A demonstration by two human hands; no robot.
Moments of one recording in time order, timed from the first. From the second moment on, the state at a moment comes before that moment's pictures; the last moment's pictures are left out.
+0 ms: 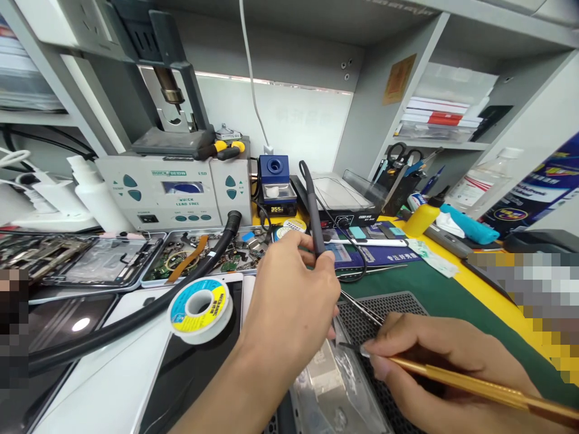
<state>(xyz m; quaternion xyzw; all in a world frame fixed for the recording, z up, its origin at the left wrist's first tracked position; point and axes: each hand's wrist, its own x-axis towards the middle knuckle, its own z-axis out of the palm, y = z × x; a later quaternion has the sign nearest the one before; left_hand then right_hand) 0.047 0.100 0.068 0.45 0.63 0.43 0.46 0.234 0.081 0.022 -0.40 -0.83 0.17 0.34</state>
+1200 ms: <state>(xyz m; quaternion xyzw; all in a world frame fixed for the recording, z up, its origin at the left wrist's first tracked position) 0.048 0.104 0.060 0.44 0.65 0.42 0.46 0.230 0.081 0.021 -0.32 -0.86 0.12 0.38</state>
